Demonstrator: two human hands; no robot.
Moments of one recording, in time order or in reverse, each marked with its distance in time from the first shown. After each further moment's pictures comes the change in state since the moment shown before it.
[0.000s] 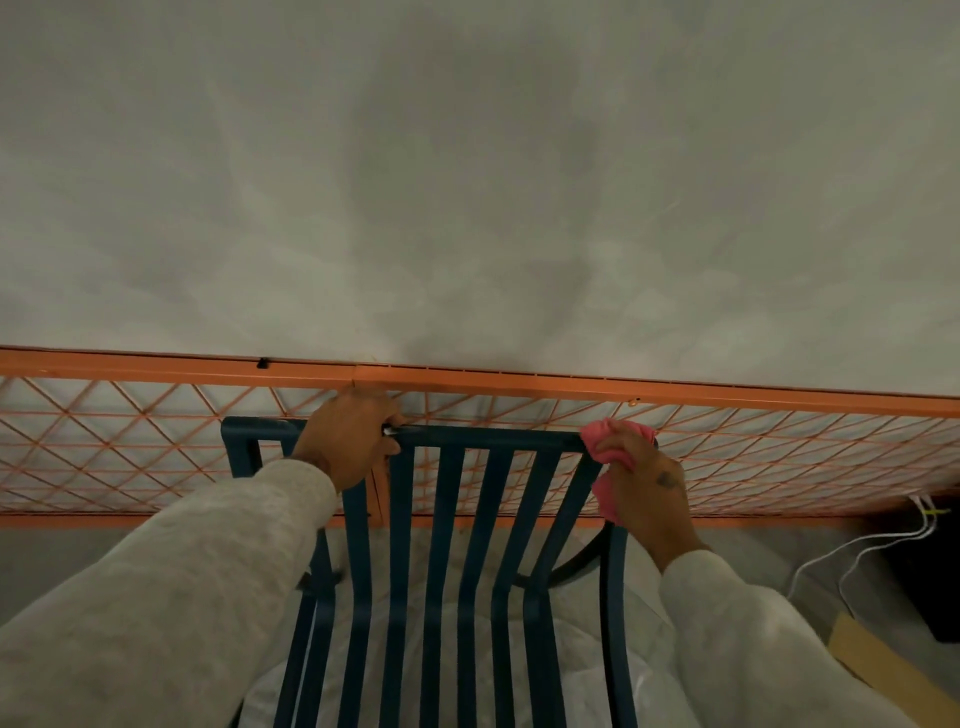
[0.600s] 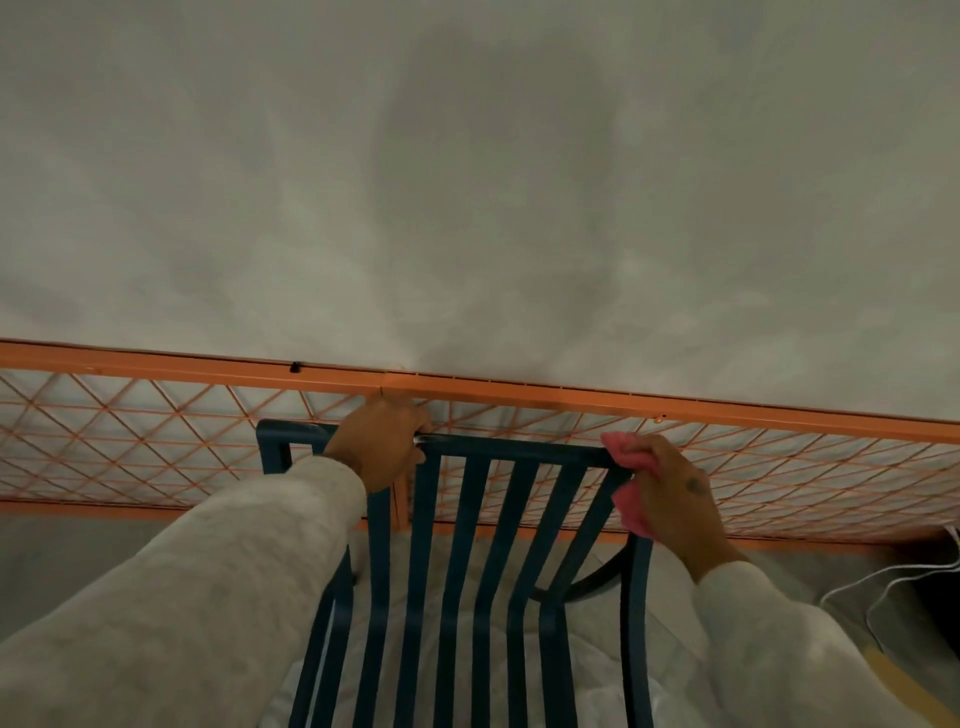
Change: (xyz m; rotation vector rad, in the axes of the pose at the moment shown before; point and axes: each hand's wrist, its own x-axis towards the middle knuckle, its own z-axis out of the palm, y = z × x) left_hand 0.001 -0.005 -0.008 0.058 -0.099 0.043; right_hand 0.008 -0.012 -0.001 0.008 -0.111 0.020
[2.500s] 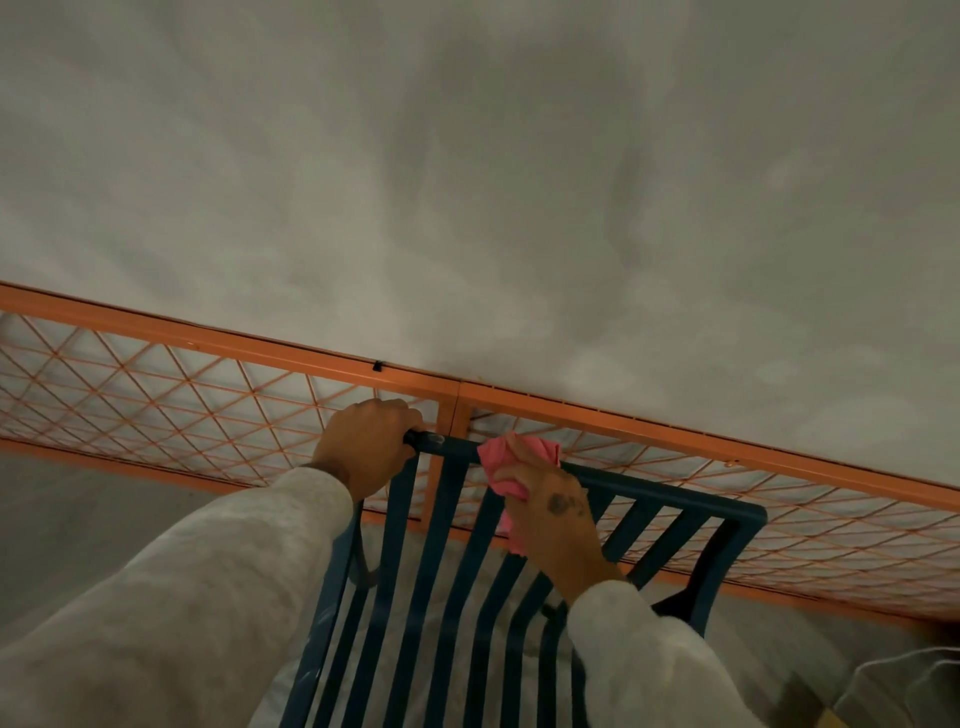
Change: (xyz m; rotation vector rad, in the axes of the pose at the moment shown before) left_hand -0.041 -0.084 -0.014 0.028 0.149 -0.130; right_hand -0.034 -0.065 0.178 -0.401 -0.299 -0.371
